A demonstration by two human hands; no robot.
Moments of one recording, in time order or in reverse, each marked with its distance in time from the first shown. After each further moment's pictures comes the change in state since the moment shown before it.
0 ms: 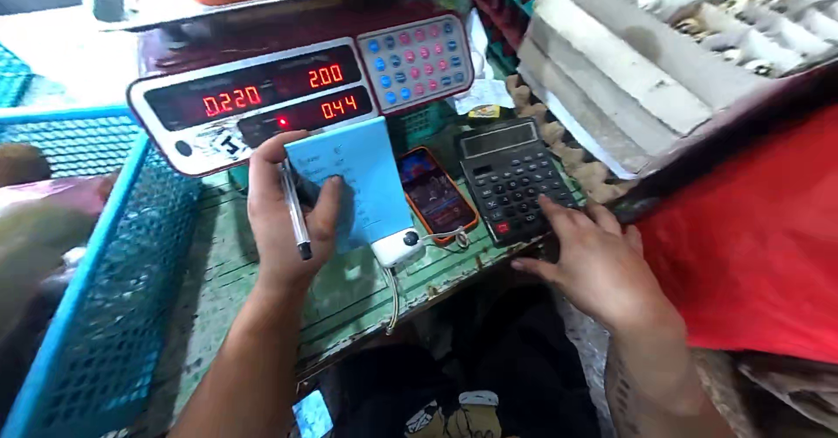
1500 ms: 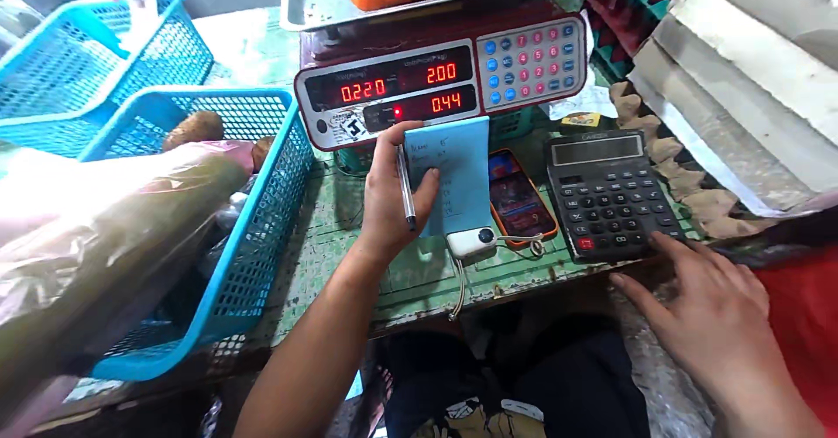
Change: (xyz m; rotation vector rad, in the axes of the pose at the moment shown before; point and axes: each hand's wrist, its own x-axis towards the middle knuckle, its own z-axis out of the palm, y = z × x) left_hand 0.003 -0.004 0.003 -0.129 -0.009 -0.004; right_hand -0.010 0.036 0.039 0.153 0.296 -0.176
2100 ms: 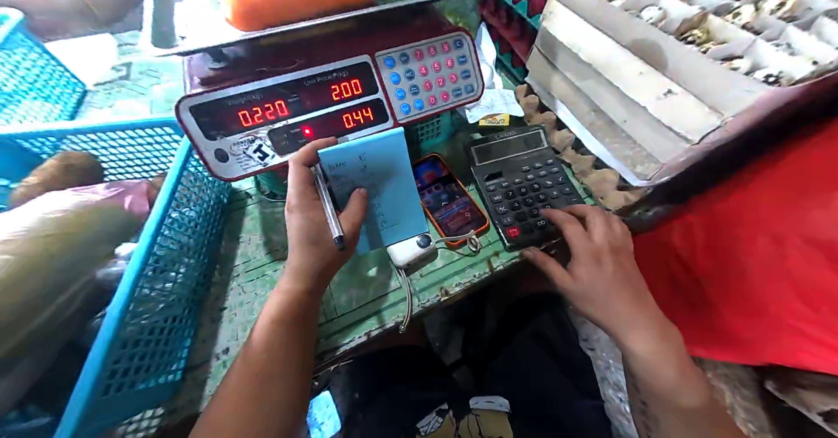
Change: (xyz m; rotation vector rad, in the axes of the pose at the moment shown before) left_hand -0.003 0.002 -0.002 0.048 -0.058 -0.029; right_hand 0.020 -0.014 0.005 0.007 0.068 -0.101
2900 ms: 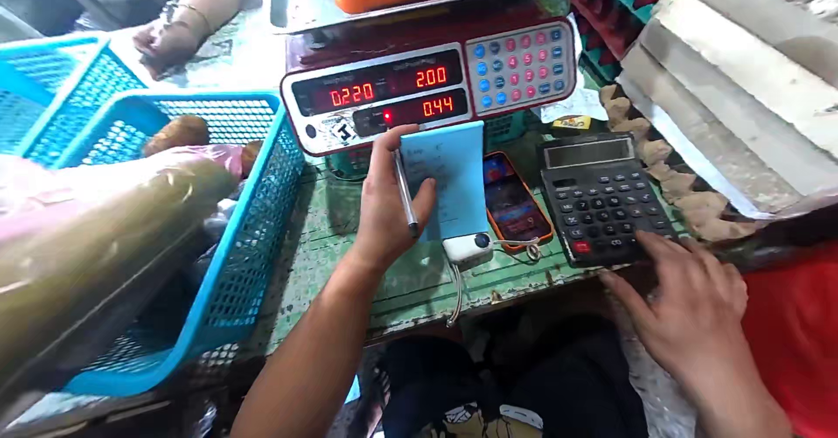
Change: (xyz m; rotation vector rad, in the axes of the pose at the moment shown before) left_hand 0.003 -0.003 -0.001 0.006 0.030 0.027; right_hand -0.017 0.007 0.010 -0.013 -0.003 0.072
